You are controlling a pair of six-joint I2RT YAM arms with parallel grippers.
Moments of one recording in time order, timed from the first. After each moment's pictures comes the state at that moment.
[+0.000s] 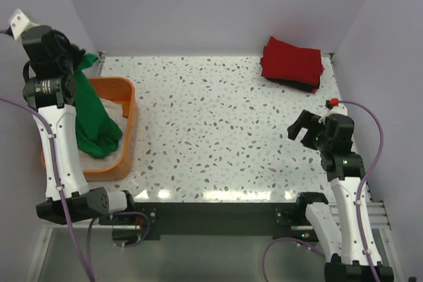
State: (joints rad) left arm 0.29 1.29 1.71 -0.73 -0.20 -0.64; right arm -0.05 0.67 0.77 -0.69 -0.07 0.37
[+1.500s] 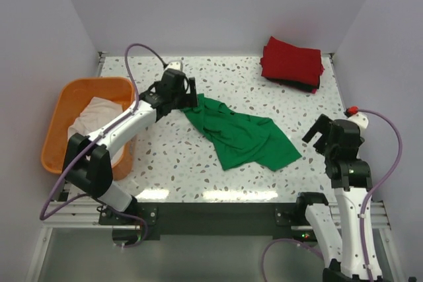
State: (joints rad) left arm -0.51 1.55 1.25 -0.38 -0.26 -0.46; right arm -0.05 0.60 0.84 -0.89 0.31 0.46
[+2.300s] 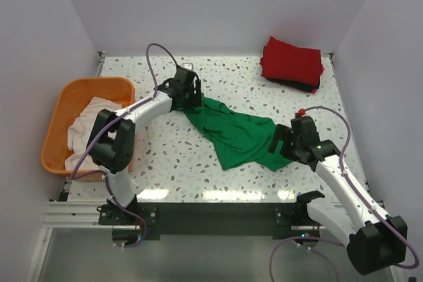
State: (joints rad) left arm -0.48 1.82 1.34 -0.36 -0.22 -0.44; right arm 0.26 0.90 0.65 -0.71 0.07 0.58
